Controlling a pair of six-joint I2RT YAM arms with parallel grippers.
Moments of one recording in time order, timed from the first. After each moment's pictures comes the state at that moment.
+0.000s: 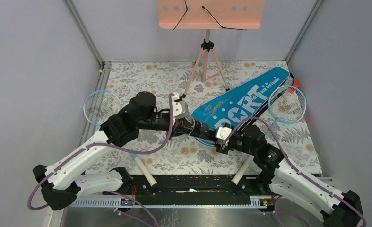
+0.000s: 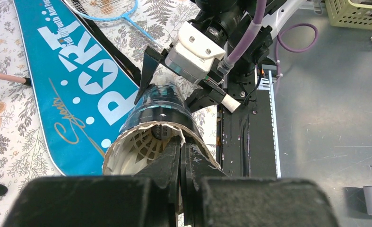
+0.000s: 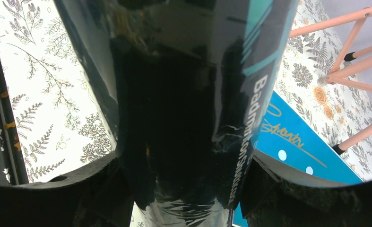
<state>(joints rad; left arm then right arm) -0.88 1.03 1.17 -0.47 0.61 0.15 0.74 0.67 0.39 -0.10 -0.29 -0.53</state>
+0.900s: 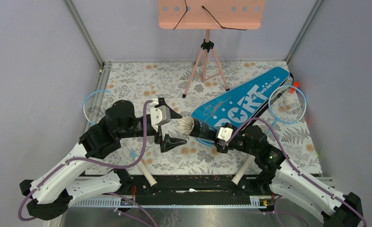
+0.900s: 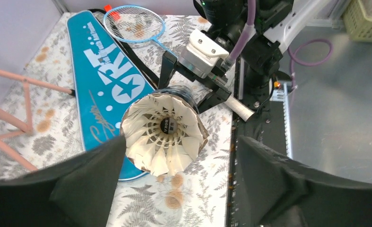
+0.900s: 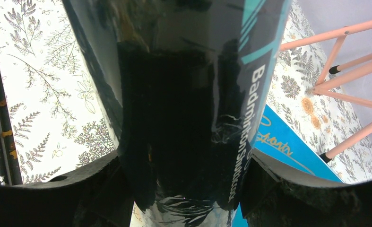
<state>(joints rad) -0.90 0.85 1.15 -0.51 0.51 0.18 0.74 0.64 0.39 -0.08 -0.30 -0.54</state>
